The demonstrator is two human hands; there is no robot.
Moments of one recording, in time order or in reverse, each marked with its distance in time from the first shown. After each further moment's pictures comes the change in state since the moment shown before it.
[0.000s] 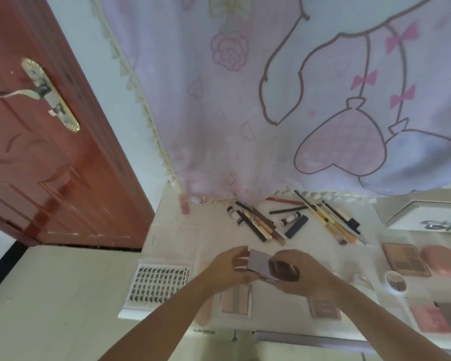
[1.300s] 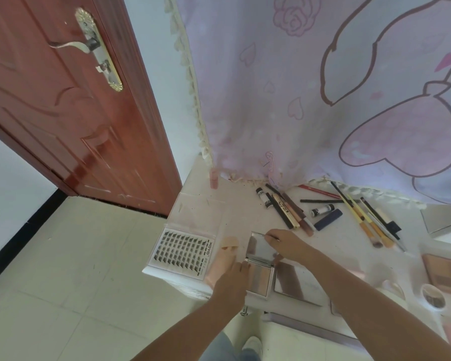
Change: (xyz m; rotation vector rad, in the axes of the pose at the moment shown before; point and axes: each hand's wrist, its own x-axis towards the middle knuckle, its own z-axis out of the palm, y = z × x) left_hand -0.015 -0.081 0.026 0.910 0.145 -0.185; right_hand 0.094 -0.010 0.047 0.324 -0.203 0.221
